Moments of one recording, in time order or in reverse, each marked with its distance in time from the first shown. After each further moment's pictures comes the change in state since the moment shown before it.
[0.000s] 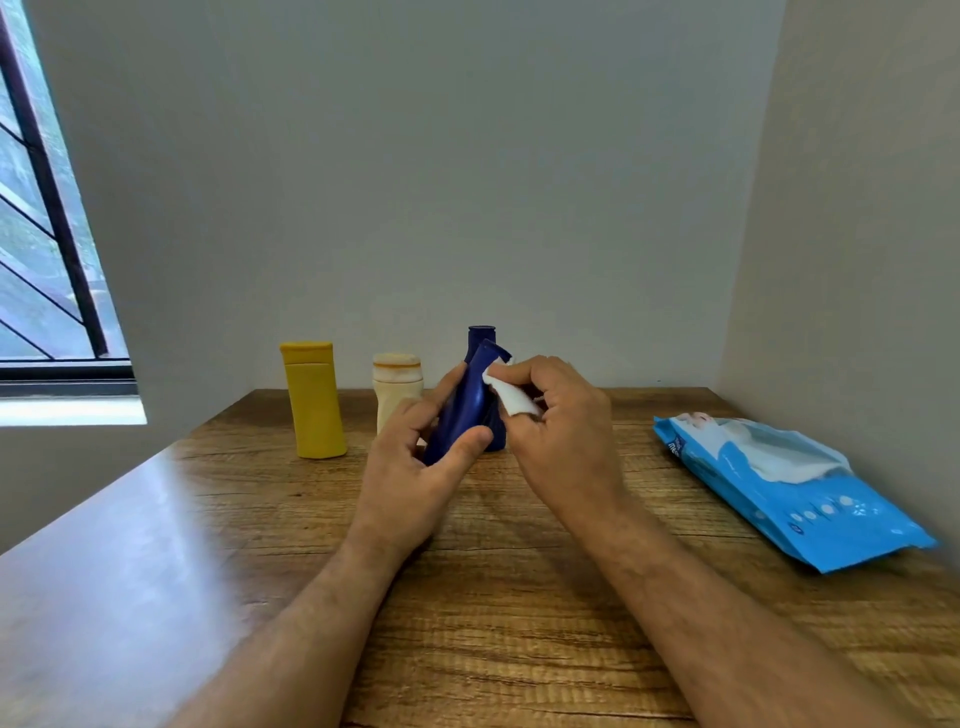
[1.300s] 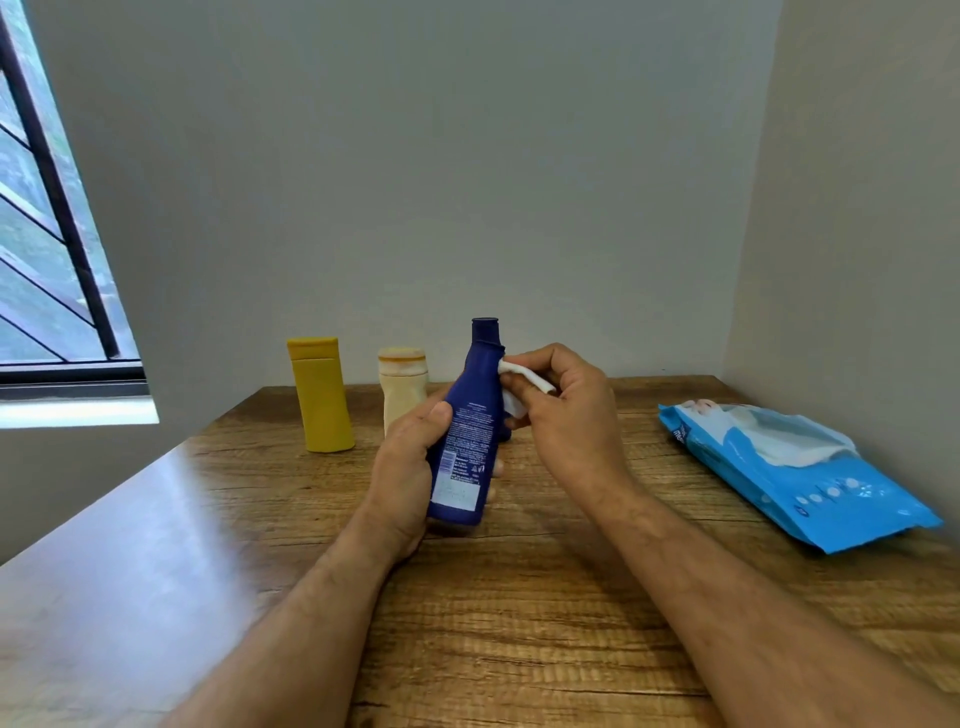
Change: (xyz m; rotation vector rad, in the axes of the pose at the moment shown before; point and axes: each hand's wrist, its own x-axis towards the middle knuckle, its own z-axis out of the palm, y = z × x) left_hand -0.003 0.017 0.000 -0.548 -0.164 -0.335; right_hand 0.005 0.006 0.005 0.411 -0.003 0.376
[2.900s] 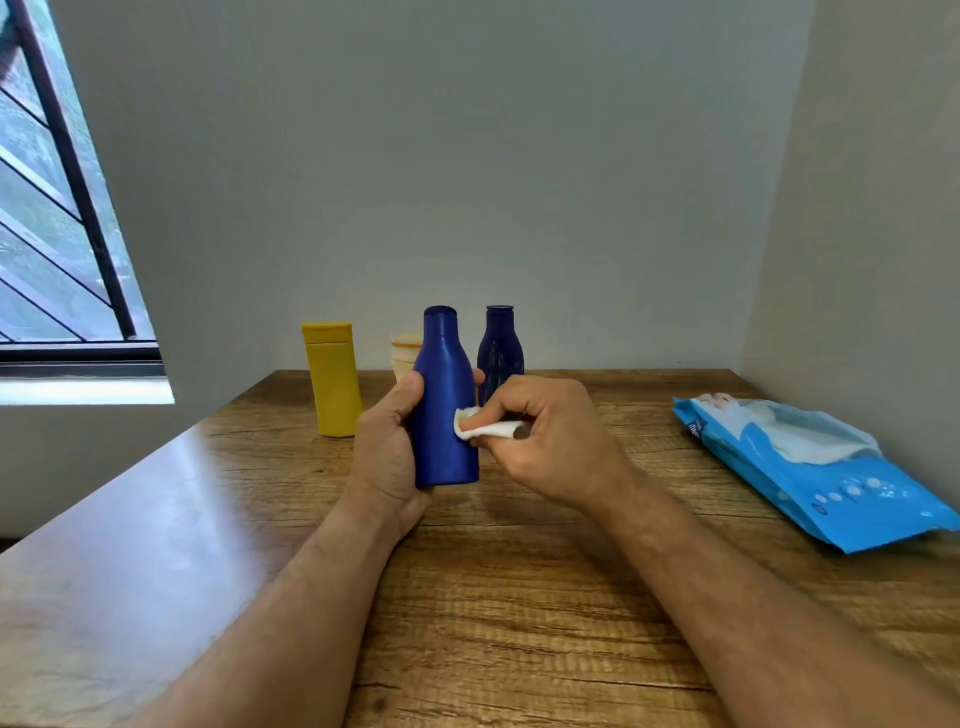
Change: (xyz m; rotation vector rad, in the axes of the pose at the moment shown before) left_hand 0.004 0.009 -0.009 -0.309 0.246 -0.079; right_hand -0.014 -0.004 0.001 -0.353 -0.440 -0.296
